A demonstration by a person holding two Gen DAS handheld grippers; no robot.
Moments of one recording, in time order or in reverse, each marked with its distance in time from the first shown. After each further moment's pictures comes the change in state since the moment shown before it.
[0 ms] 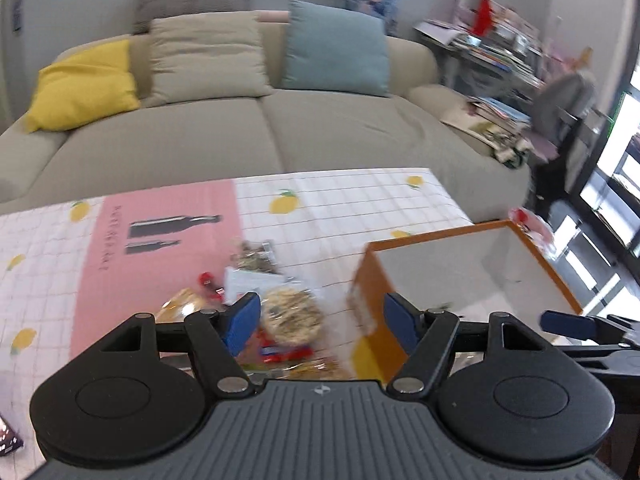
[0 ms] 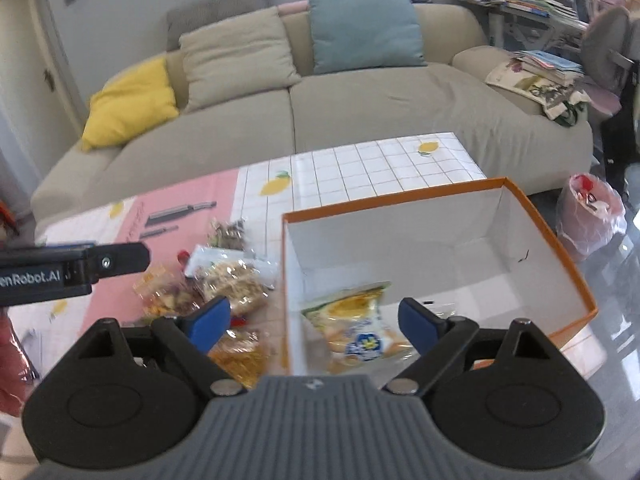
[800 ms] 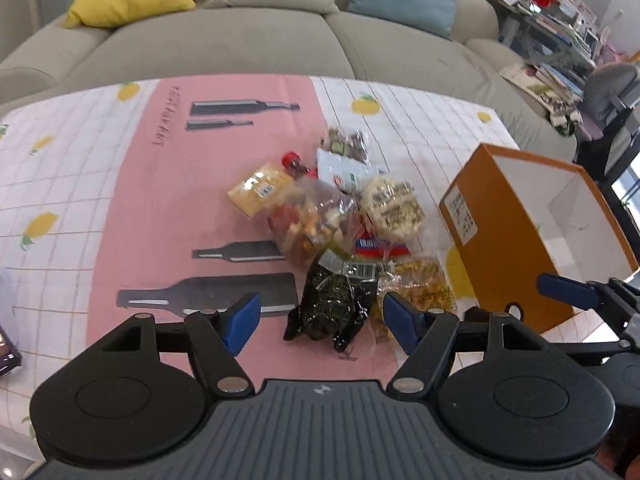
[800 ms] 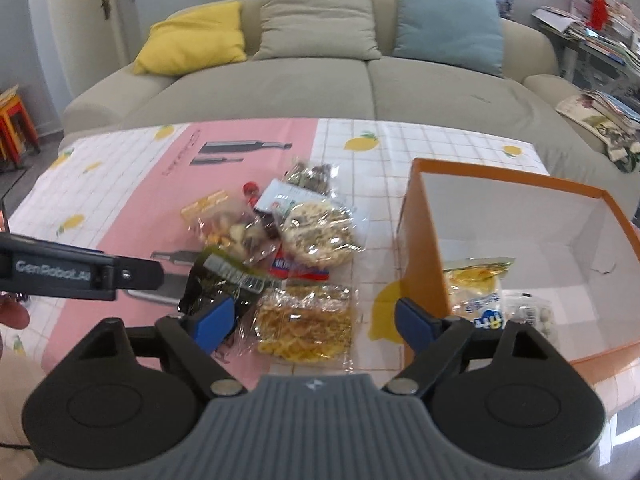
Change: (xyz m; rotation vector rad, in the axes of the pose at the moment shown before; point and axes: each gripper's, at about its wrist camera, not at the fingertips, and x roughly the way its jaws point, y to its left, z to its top) left arm 0.027 0.095 -0.074 -0.119 0.200 0.025; right arm 0.064 0.102 -0.065 -0.262 0.057 0.055
